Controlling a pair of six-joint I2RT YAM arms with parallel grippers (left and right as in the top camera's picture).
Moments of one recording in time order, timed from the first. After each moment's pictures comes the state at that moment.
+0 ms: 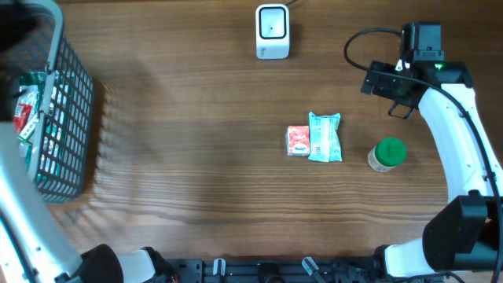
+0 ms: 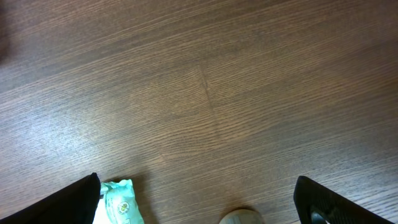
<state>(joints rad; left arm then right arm) 0.46 1.52 1.97 -0.85 -0.06 -0.17 -0.02 1.65 1.39 -0.87 0.14 0.29</state>
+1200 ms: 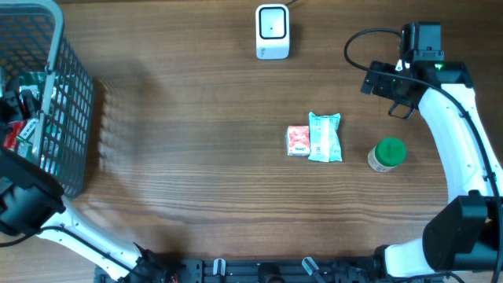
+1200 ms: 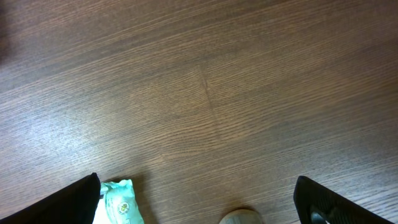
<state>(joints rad) 0.78 2.20 1.88 -0.86 0.16 0.49 -0.02 1.65 1.39 -0.87 0.14 0.29</state>
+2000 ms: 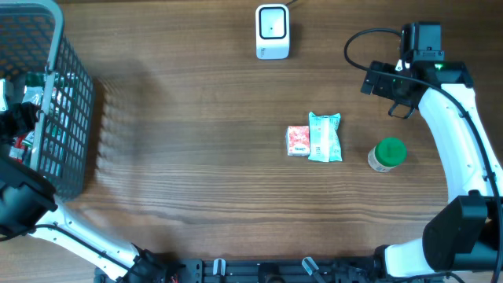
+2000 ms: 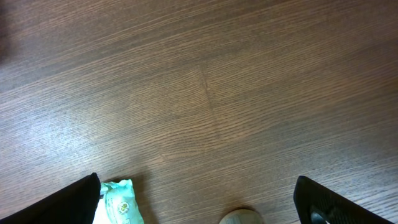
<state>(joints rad) 0.85 2.28 1.88 -0.95 0.40 0.52 -0.02 1.65 1.39 -0.87 0.14 0.29</state>
